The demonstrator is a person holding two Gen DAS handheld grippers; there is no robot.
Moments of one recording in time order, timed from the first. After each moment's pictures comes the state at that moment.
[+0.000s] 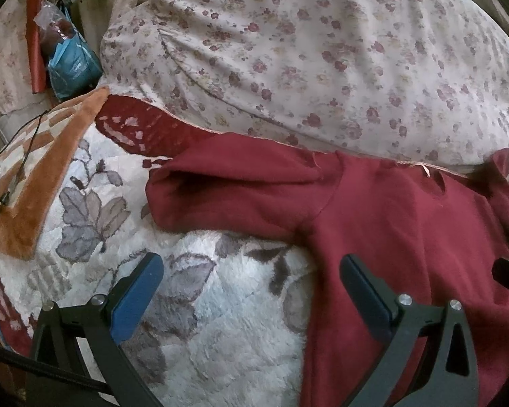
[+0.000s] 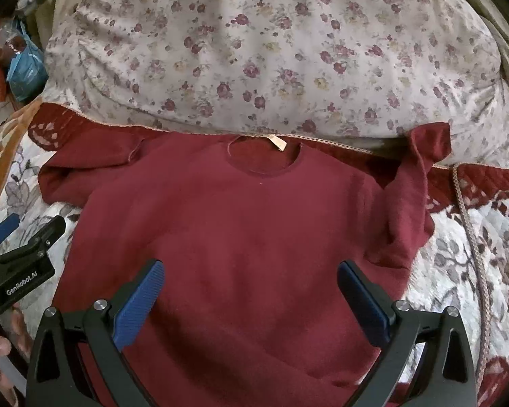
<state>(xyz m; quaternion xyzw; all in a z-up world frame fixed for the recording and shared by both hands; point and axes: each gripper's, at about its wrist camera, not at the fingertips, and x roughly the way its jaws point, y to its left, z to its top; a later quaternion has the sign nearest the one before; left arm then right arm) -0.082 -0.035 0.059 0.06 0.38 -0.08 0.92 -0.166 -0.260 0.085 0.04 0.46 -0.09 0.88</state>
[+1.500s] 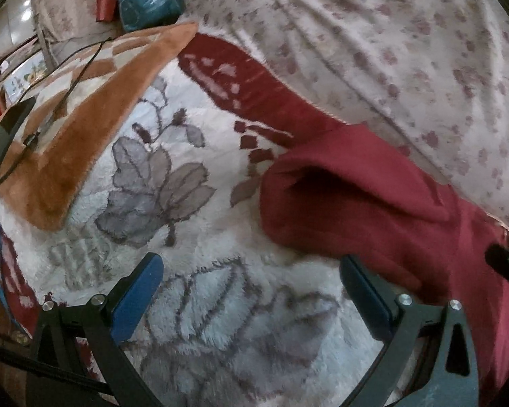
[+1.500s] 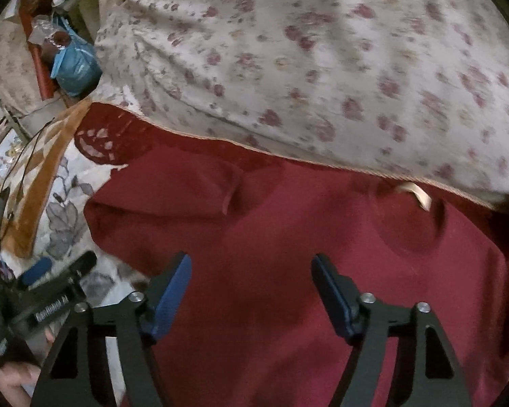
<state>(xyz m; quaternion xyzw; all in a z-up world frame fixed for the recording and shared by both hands) -0.014 0.043 0.037 -0.02 0.45 0.08 0.89 -0.041 -0.191 0.060 0.08 0.45 0.07 0.89</state>
